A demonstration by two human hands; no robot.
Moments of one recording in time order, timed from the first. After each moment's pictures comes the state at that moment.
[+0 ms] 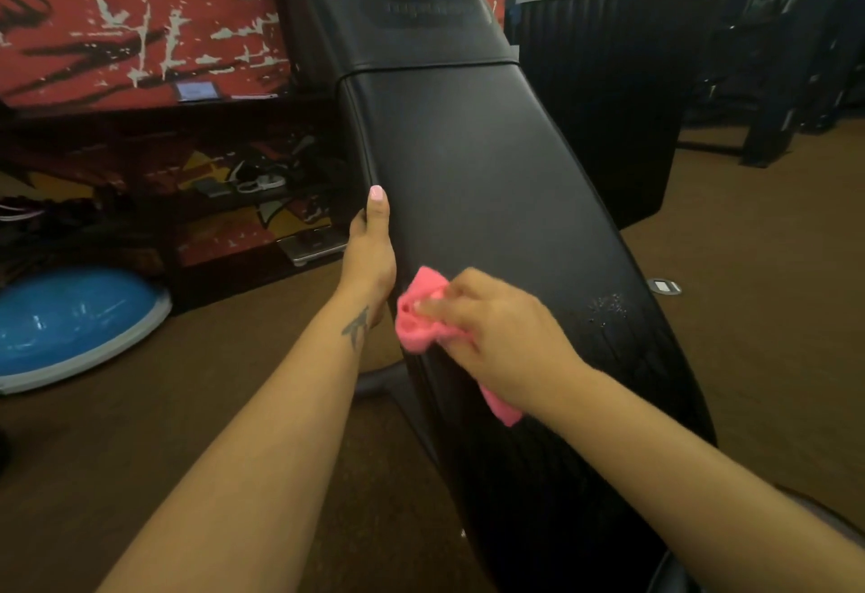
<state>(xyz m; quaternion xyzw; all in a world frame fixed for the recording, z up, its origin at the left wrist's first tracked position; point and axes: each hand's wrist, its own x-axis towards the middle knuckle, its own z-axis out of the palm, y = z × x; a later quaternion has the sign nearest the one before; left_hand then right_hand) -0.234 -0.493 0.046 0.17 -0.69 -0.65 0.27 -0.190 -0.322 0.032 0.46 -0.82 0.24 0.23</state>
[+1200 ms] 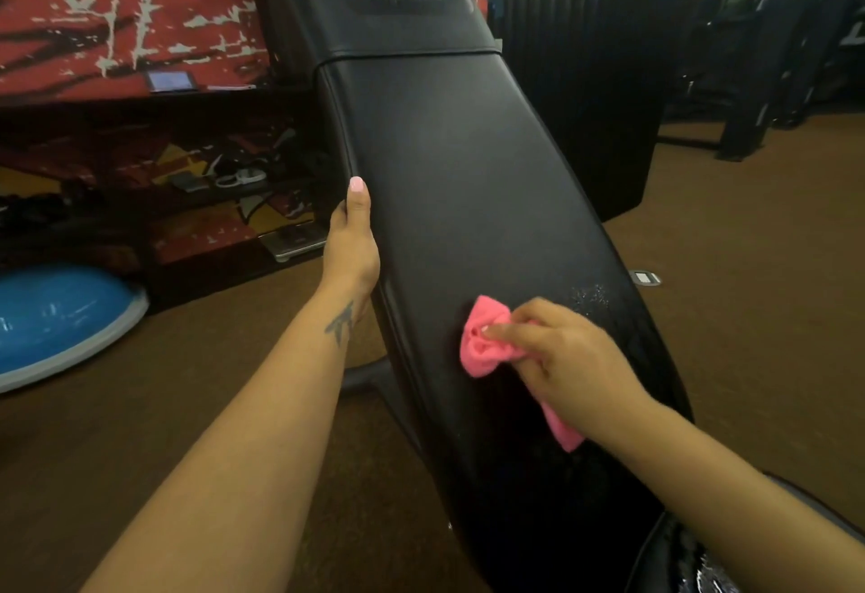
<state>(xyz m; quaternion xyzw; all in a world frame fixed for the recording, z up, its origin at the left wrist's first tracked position) -0.236 -0.494 0.044 0.15 -0.68 -0.66 0.27 -0.205 -0.262 -0.005 0.41 -0.84 0.25 0.25</state>
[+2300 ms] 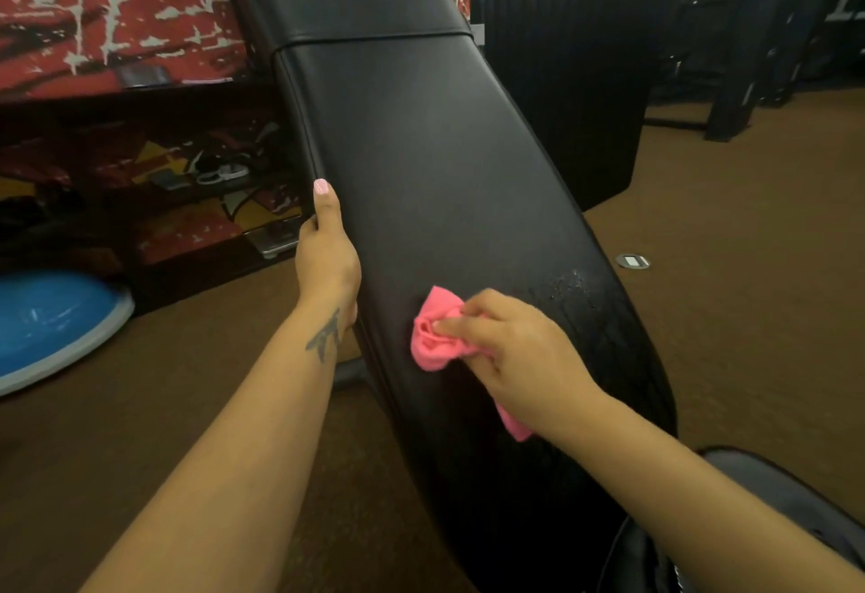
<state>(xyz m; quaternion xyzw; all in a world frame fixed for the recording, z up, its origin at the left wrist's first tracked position) -0.229 -0.473 0.036 0.22 -0.64 -0.68 0.29 -0.198 -0.275 -0.009 0.42 -0.82 0.28 0.27</state>
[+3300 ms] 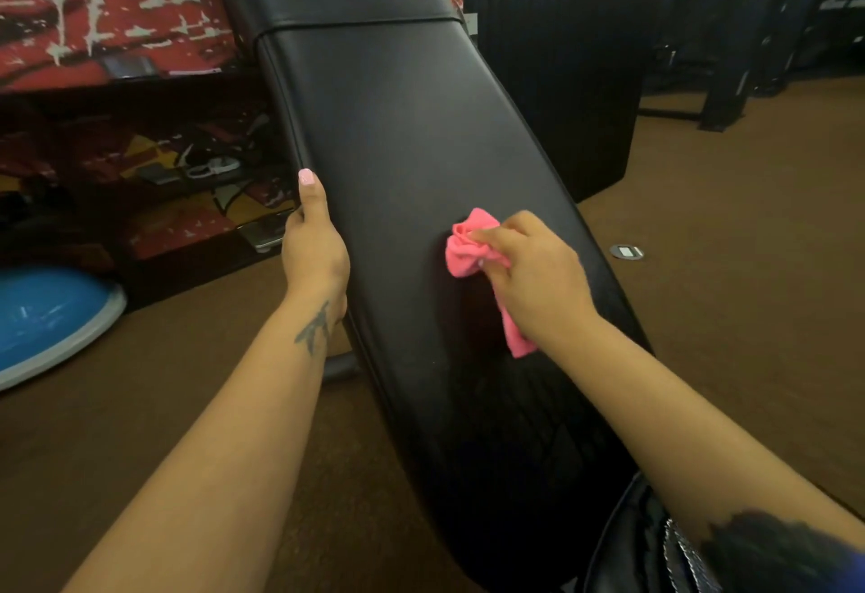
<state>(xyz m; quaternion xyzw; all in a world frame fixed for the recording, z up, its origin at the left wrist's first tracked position) -0.228 -0.472 0.036 0.21 -0.63 -0.68 0.30 -0.251 -0.273 0.013 0.27 -0.85 0.32 0.30</state>
